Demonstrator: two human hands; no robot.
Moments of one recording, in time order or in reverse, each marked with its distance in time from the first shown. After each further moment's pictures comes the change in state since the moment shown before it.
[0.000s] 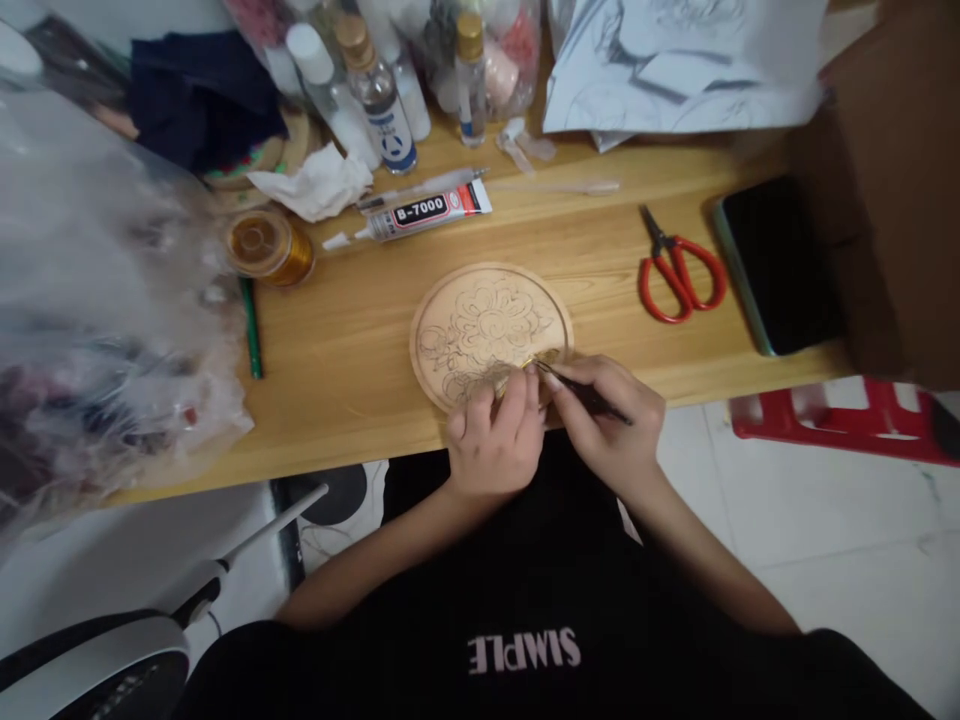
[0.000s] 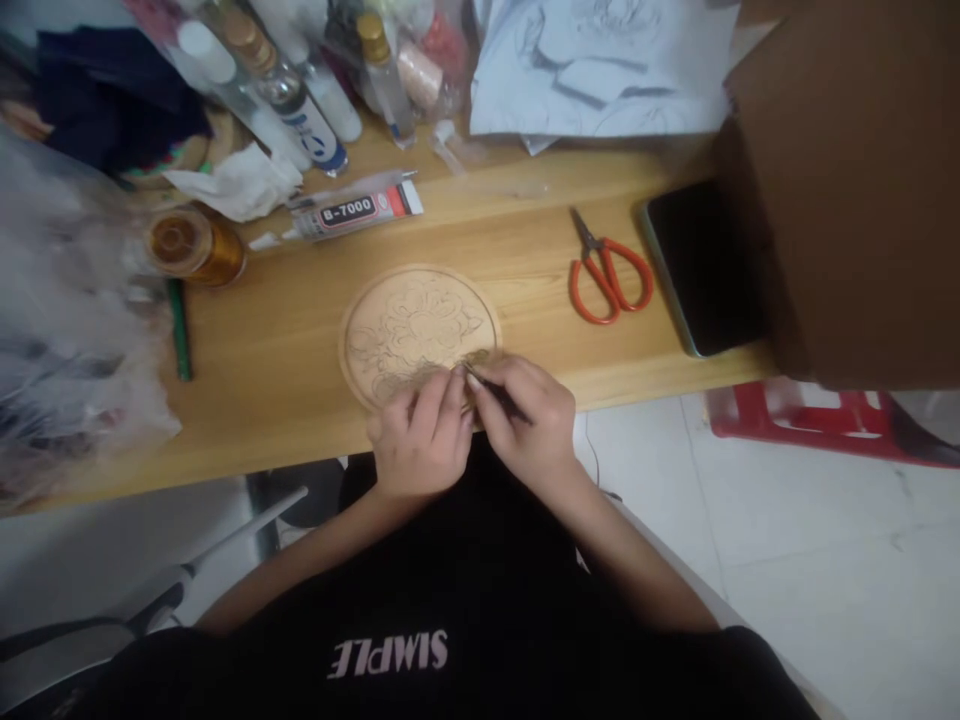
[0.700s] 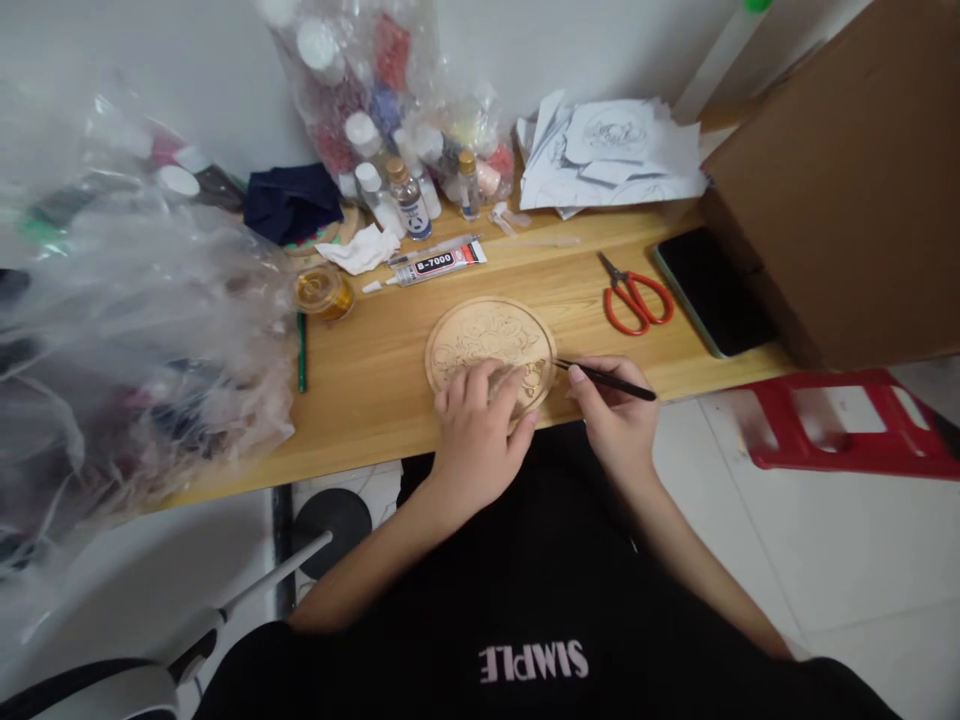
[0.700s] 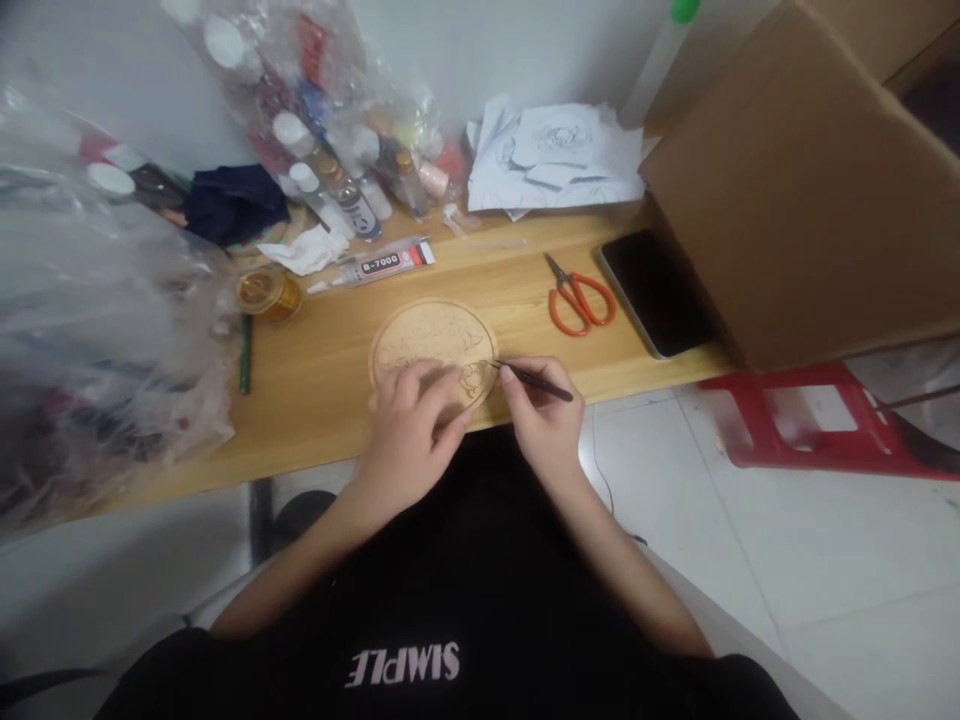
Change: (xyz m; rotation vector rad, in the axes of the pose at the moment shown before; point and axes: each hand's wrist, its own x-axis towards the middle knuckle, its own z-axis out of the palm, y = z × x) left_hand 0.022 -0.026 -0.039 -0.333 -0.356 -0.087; right_hand -0.011 0.001 -0.001 0.136 0.261 0.235
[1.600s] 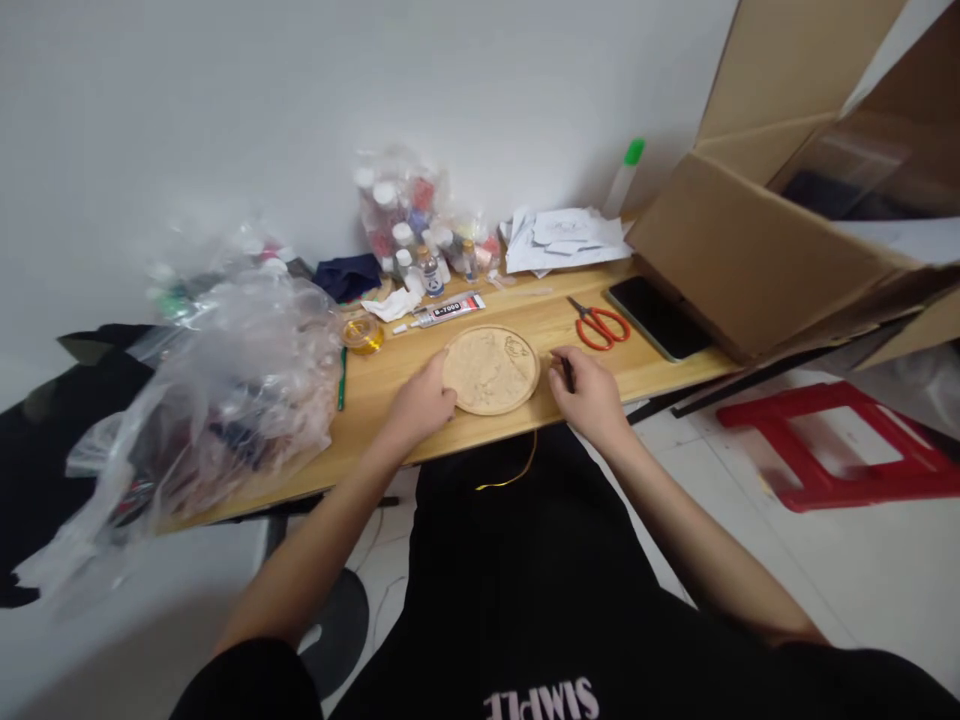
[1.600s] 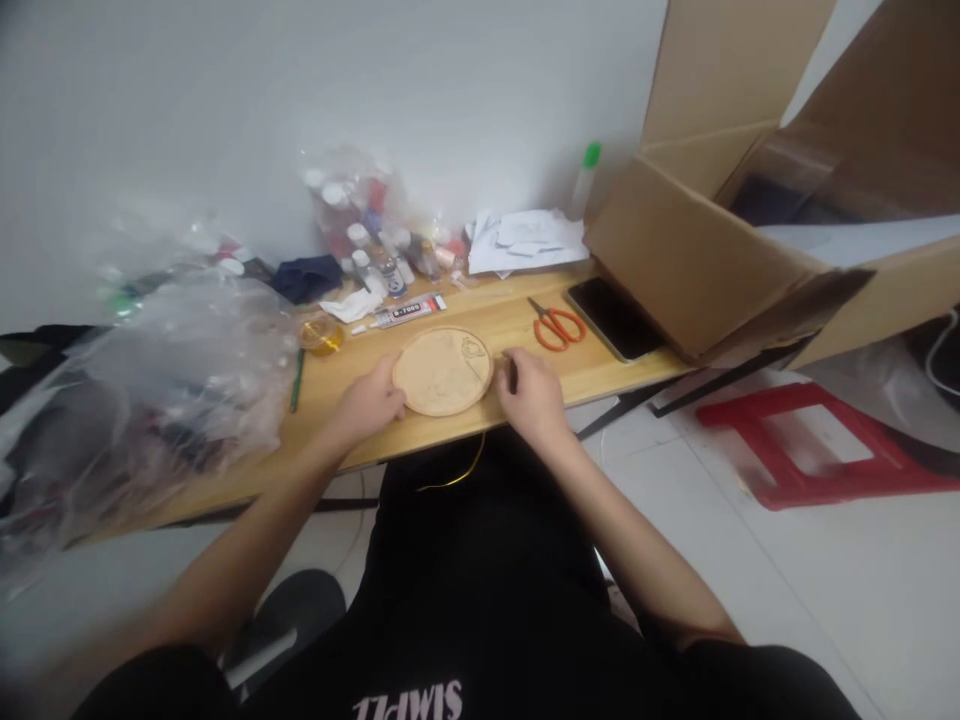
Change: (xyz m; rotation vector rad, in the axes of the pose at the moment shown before) left_hand 0.020 -0.063 -0.043 0.023 -0.224 -0.248; right_hand 0.021 0.000 0.002 -0.561 -0.157 -0.261
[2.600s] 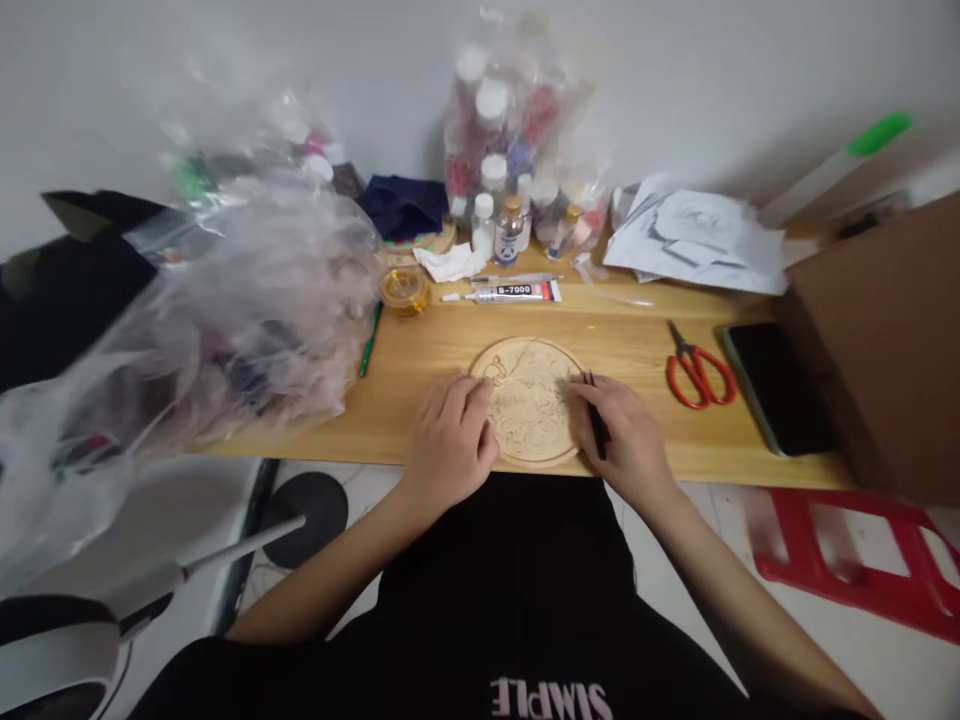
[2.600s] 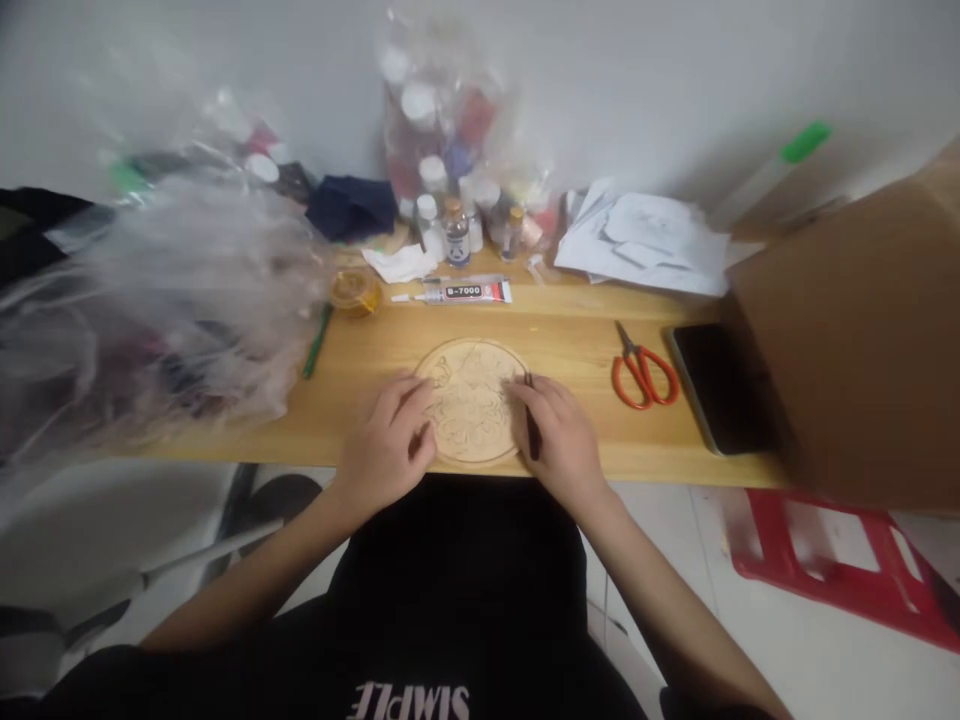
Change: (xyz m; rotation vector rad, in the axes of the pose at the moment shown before) left_hand -0.034 -0.019 0.046 0.029 0.531 0.246; right_hand 0.022 0.005 0.018 -0.035 -0.188 -0.610
